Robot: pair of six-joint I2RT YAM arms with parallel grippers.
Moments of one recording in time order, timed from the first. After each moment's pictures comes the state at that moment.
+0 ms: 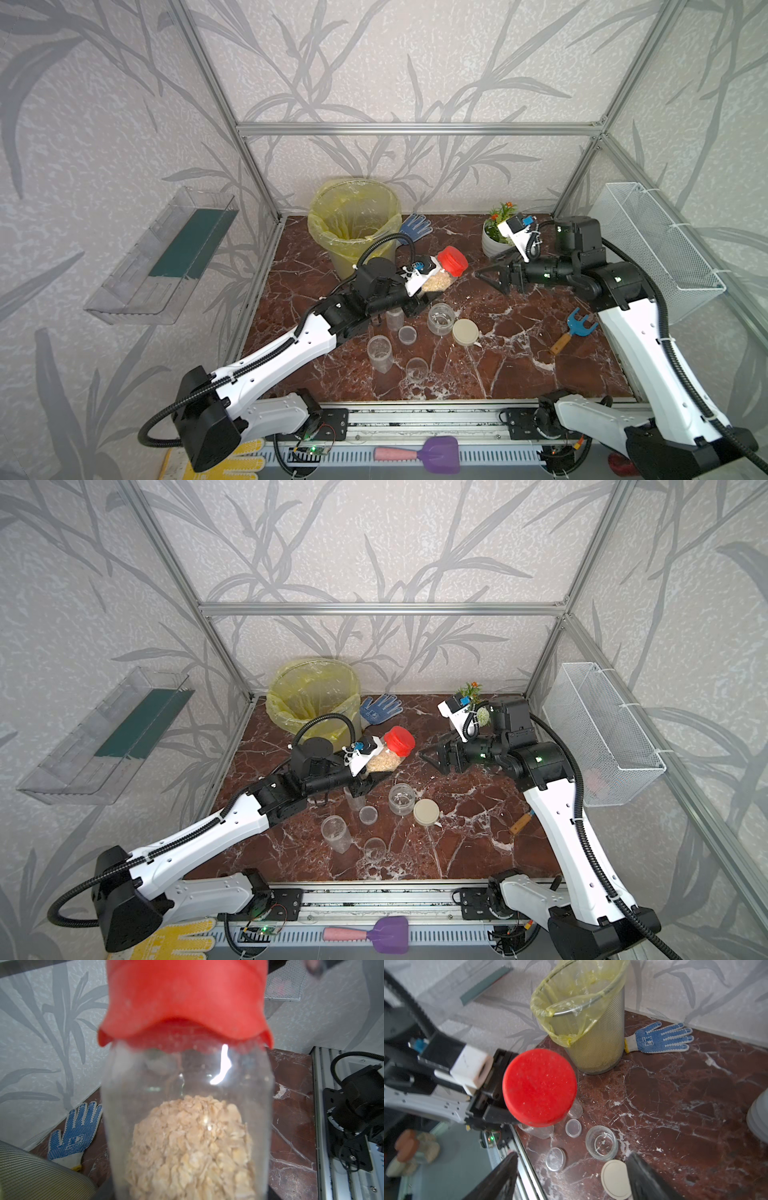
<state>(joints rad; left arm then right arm) -0.80 1.19 0.98 -0.14 0.19 0.22 0.27 1.14 1.43 -0.93 -0.69 0.08</state>
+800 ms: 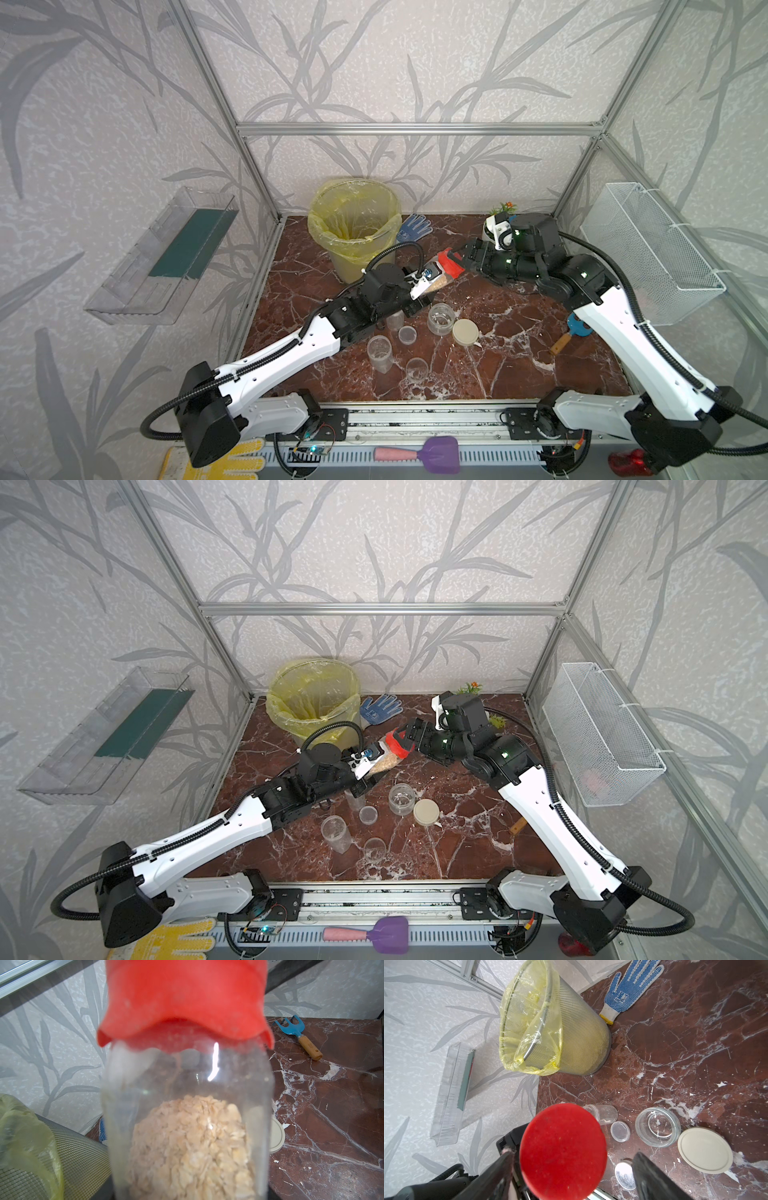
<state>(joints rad) -0.86 1.20 0.98 -0.16 -0.02 0.34 0.59 1.25 1.50 -0.85 -0.24 0.87</state>
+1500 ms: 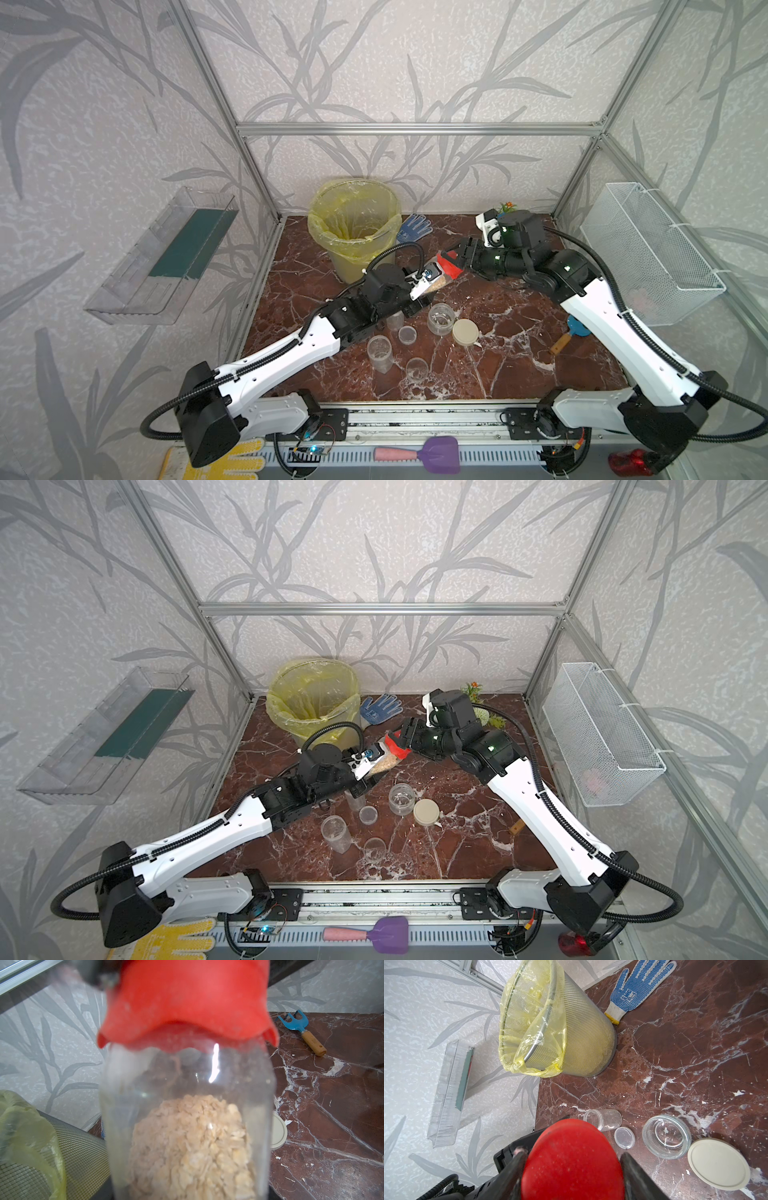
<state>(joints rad) -0.86 1.20 0.98 -0.18 -0.03 0.34 0.61 1.30 1.50 -0.79 -0.26 0.86</state>
